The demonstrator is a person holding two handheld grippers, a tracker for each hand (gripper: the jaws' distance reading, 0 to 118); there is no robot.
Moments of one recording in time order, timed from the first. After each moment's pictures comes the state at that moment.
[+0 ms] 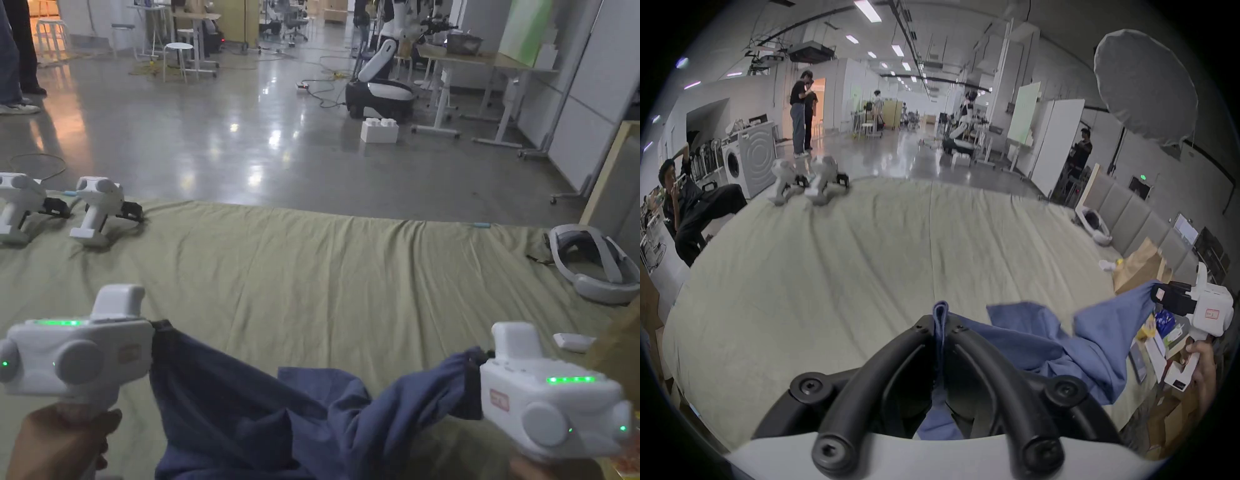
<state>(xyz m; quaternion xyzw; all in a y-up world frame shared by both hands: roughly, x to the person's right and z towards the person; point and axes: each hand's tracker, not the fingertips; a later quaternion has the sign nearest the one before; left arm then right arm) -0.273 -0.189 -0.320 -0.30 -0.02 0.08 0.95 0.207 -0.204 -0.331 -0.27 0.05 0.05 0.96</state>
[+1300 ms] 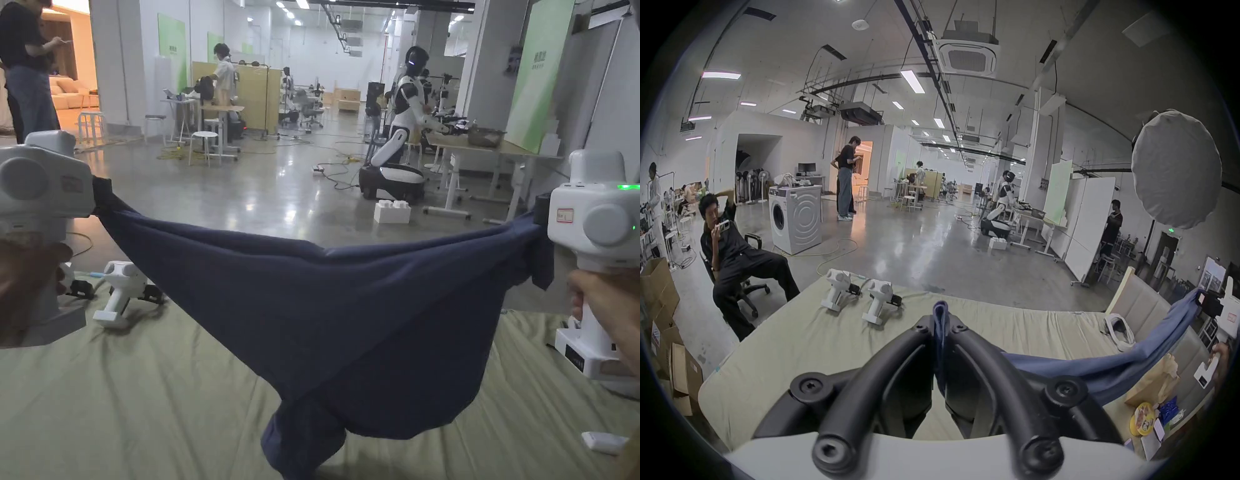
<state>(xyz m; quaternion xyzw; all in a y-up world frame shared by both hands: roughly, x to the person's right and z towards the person) -0.387 0.048 -0.401 -0.15 0.09 0.09 0.98 0.211 0.053 -0.447 -0.08 -0.02 0.05 0.99</state>
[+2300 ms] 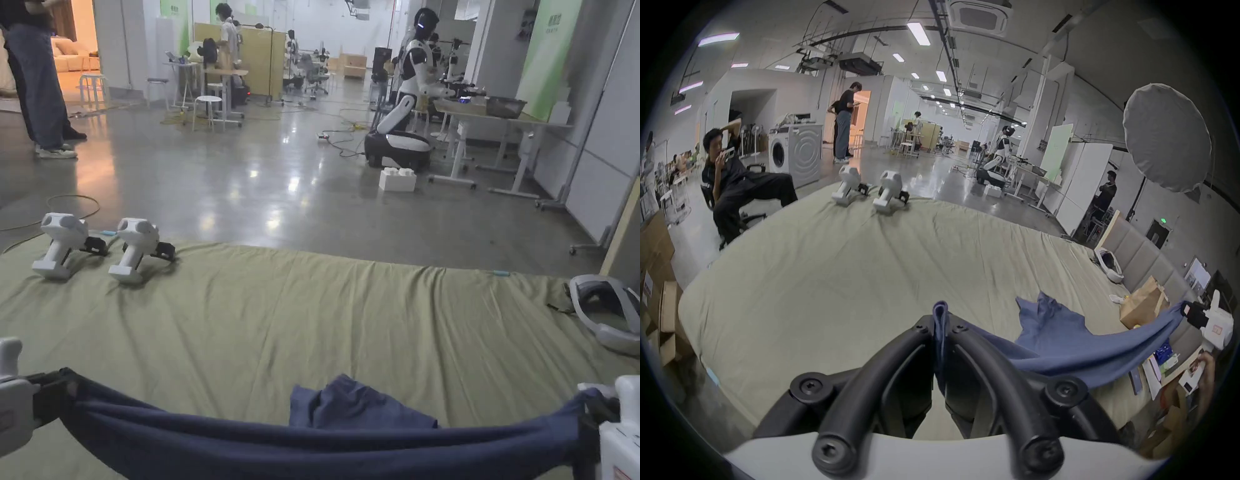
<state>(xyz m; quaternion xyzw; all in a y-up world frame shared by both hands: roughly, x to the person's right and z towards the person) -0.375 -0.175 -0.181 -0.27 0.06 0.13 0.95 0.240 -0.162 -0.227 -0.20 -0.03 0.09 0.97</state>
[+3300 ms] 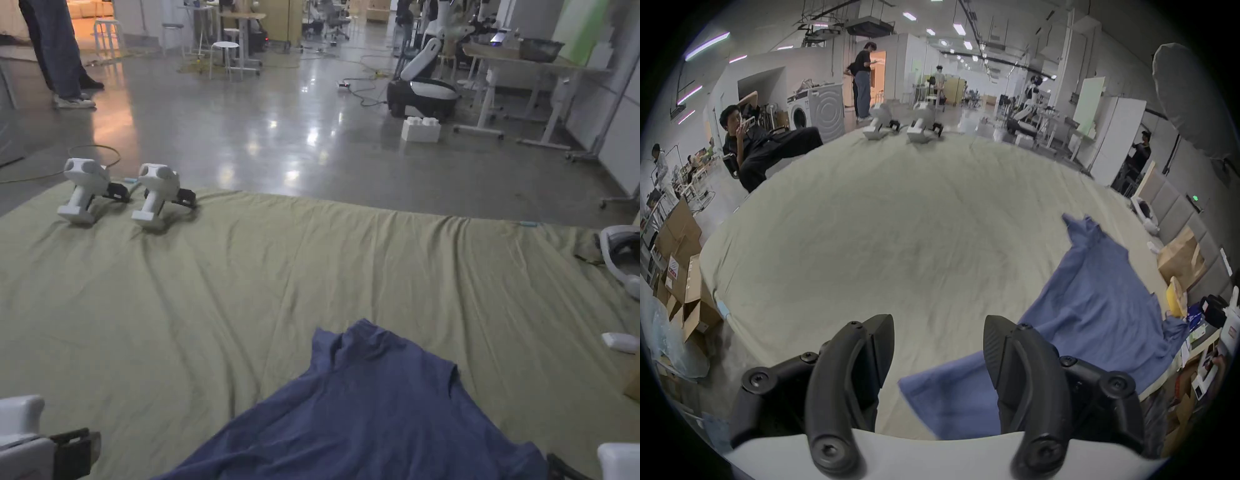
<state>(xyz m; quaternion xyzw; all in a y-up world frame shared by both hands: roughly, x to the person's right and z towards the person) -0.363 -0.262 -0.139 -0.37 0.12 0.10 0.91 0.210 -0.253 -0.177 -0.26 -0.02 0.12 0.96</state>
